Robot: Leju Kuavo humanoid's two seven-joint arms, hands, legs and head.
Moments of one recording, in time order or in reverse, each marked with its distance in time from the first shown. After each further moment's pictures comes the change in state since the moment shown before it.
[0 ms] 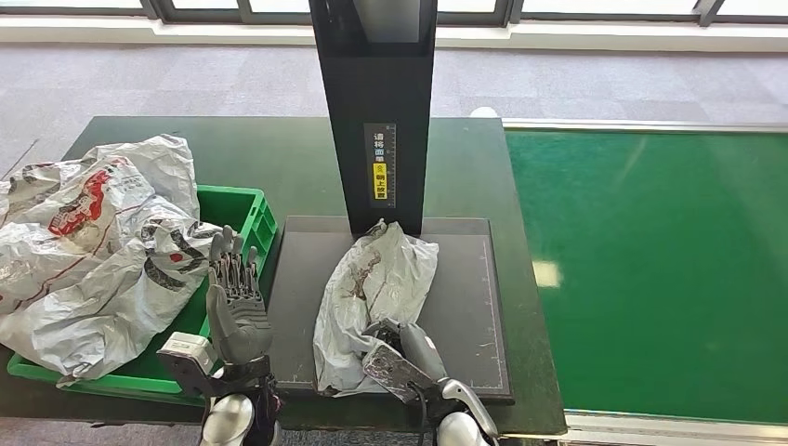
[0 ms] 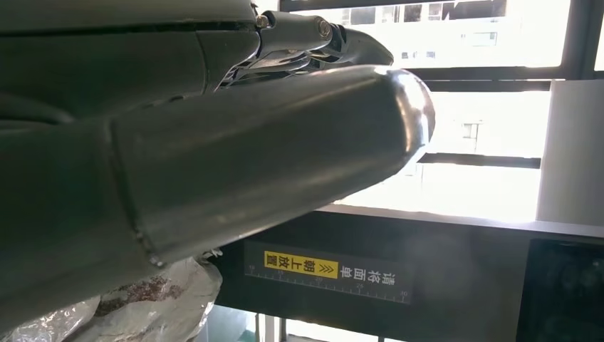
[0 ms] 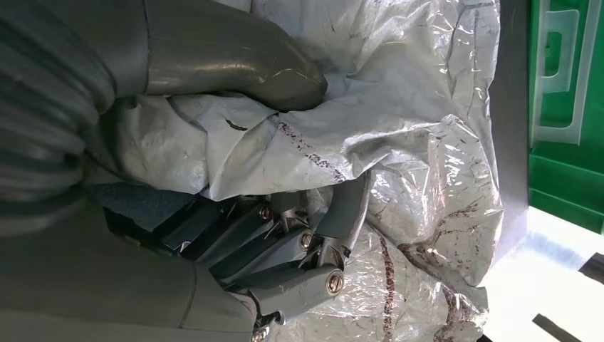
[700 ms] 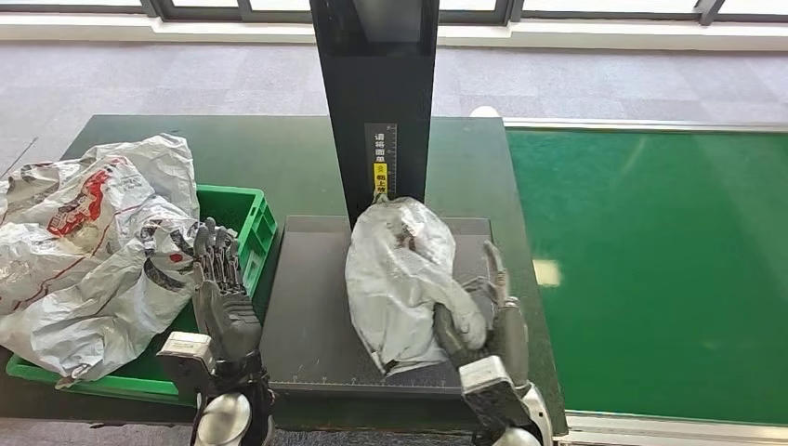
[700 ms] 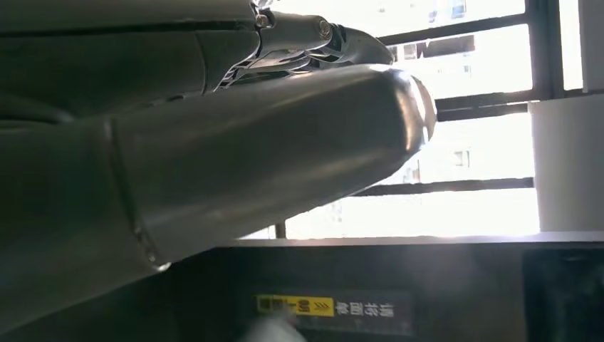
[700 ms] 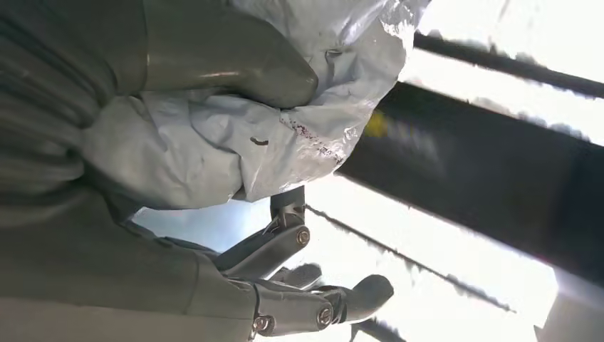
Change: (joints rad) left arm 0.004 0.001 -0.009 -0.067 -0.137 0.143 0.040; right arm 0.239 -0.022 -0.112 -0.654 -0.123 -0.235 -0.229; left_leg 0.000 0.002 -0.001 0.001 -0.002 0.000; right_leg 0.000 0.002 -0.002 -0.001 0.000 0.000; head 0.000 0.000
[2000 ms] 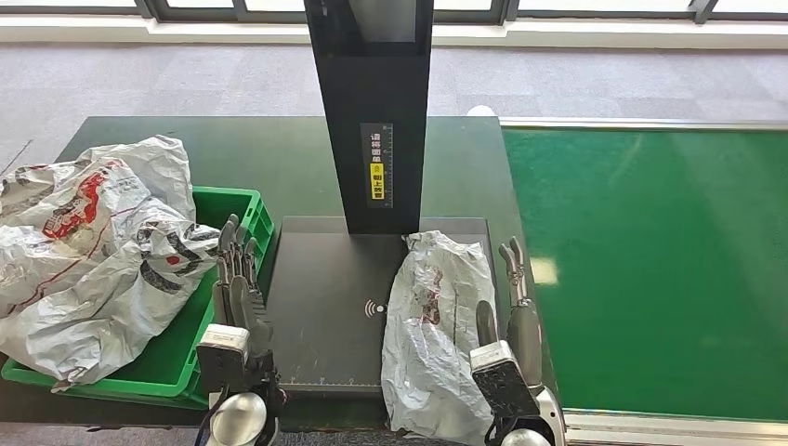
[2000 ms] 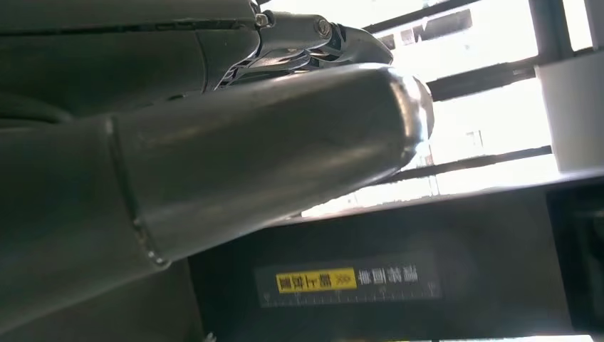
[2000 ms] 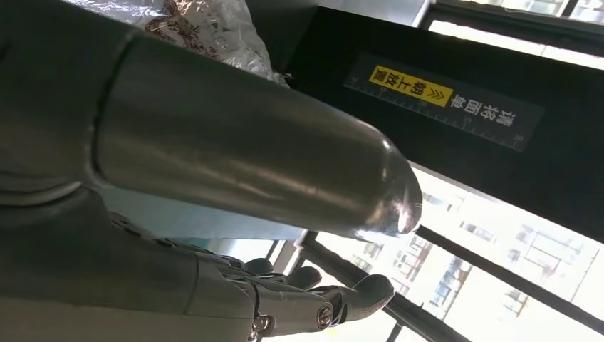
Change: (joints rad) left arm -0.014 0.002 -0.054 0.021 -0.139 0.005 0.058; right arm 0.004 0.009 -0.068 0.013 0.068 0.035 0.091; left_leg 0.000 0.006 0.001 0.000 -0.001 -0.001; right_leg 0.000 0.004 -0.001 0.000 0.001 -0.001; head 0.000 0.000
